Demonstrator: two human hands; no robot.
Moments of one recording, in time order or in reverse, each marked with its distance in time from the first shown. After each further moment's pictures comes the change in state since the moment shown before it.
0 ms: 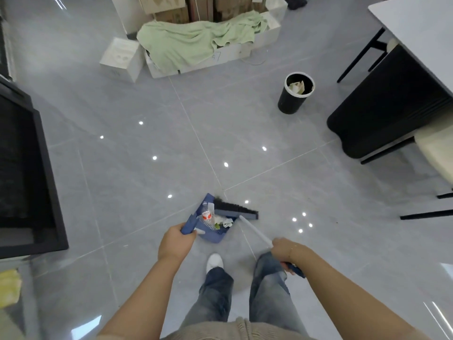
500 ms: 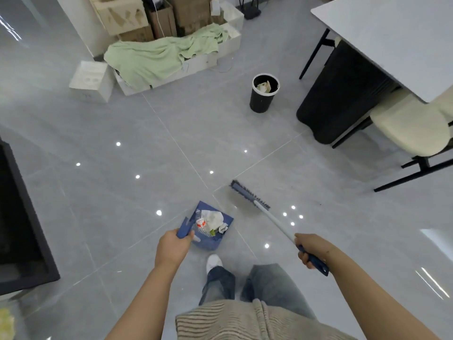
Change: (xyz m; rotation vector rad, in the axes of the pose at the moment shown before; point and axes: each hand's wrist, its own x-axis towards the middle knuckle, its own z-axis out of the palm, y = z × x) left_hand -0.037 -0.011 -0.010 0.050 -0.028 0.110; right_hand -0.076 0.084 0.009 0.867 0.049 0.212
